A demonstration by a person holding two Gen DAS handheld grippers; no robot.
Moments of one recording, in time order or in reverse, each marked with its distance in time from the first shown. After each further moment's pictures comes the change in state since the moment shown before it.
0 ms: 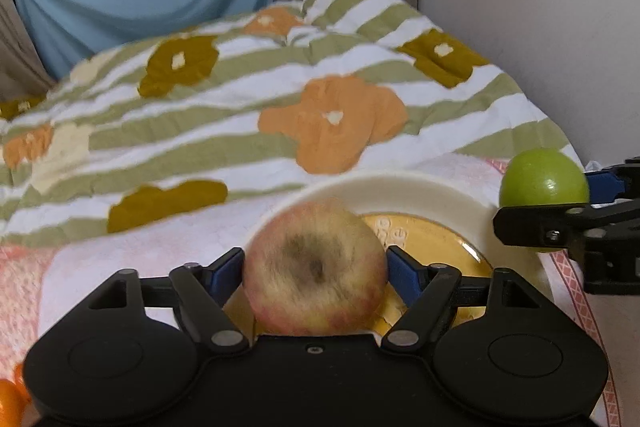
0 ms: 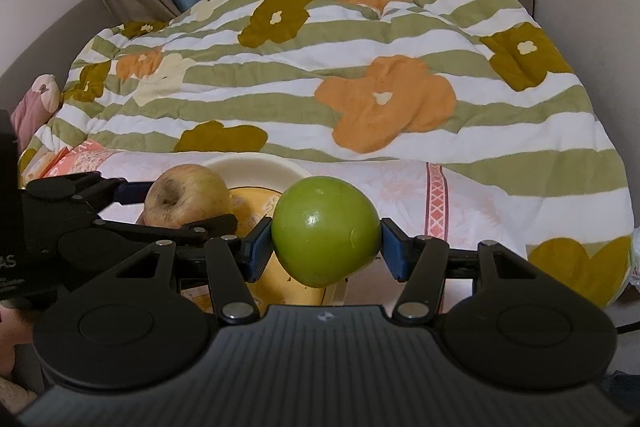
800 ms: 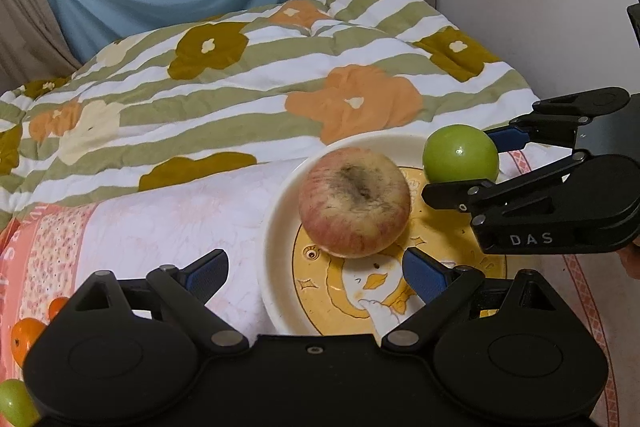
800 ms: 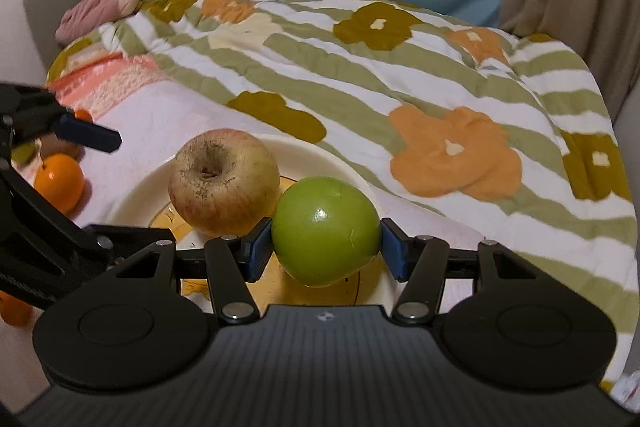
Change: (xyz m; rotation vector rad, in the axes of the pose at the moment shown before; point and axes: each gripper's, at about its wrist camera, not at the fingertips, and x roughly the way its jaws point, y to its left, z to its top) left arm -0.040 0.014 -0.030 -0.059 0.040 0.036; right arm 0.038 0.045 -0.011 -0.463 -0.048 0.105
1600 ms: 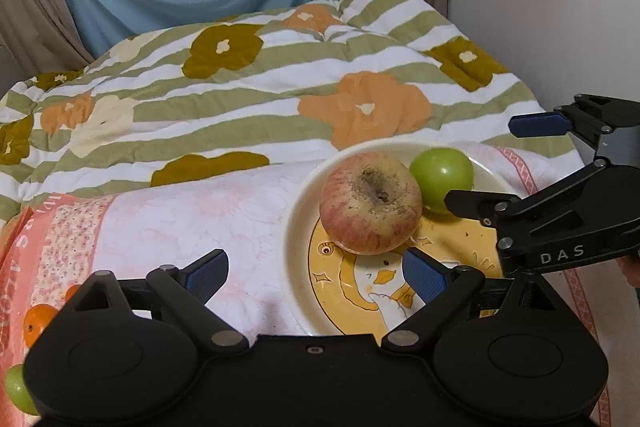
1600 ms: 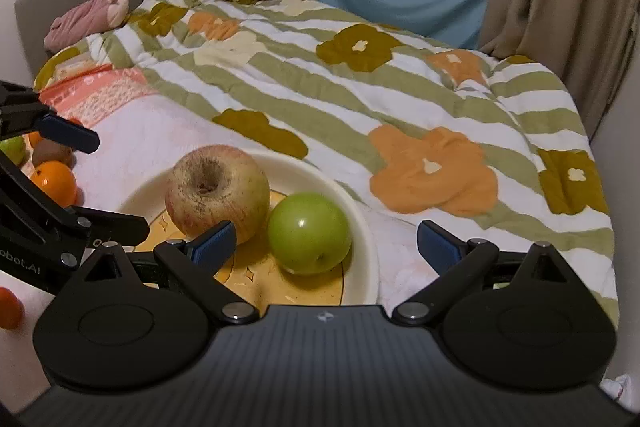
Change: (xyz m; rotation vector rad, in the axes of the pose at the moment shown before) left arm -0.021 0.011 -0.001 -0.040 -0.018 0.013; right arm -0.029 0.003 -0.001 0.023 -0.071 -0.084
